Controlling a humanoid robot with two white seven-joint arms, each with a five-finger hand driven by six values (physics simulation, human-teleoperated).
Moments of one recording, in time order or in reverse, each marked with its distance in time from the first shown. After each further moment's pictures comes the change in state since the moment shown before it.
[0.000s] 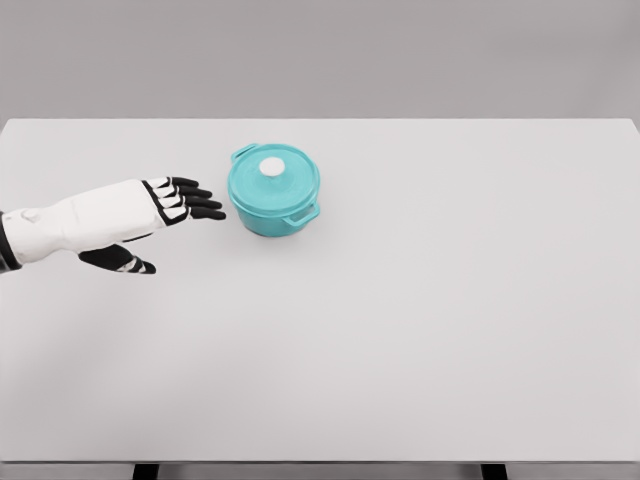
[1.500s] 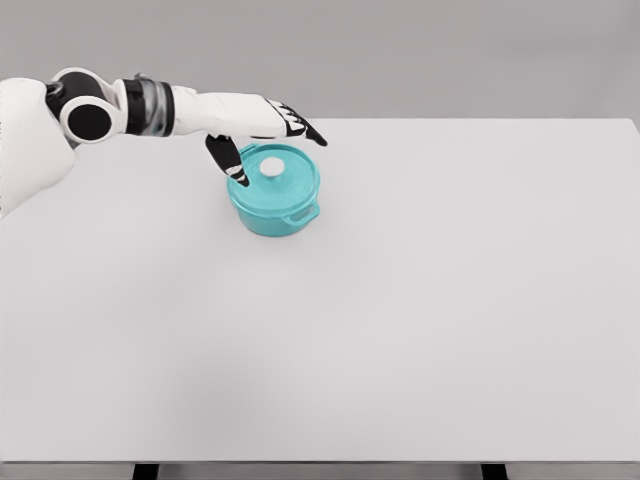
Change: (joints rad) left arm -0.716 -0.557 -0.529 0.706 0.111 -0.001 -0.280; right arm 0.005 0.000 -0.001 0.001 0.000 0.001 0.000
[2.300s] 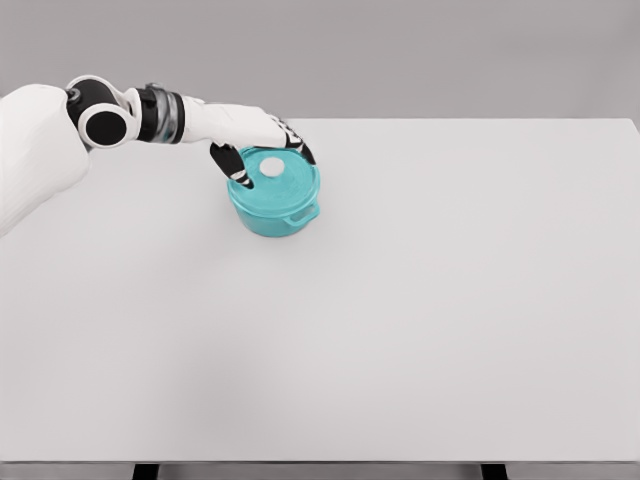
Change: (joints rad) left arm 0.008 -0.047 -0.007 0.080 -0.054 0.000 -0.023; right arm 0.000 0.000 0.000 0.000 0.000 0.000 0.000
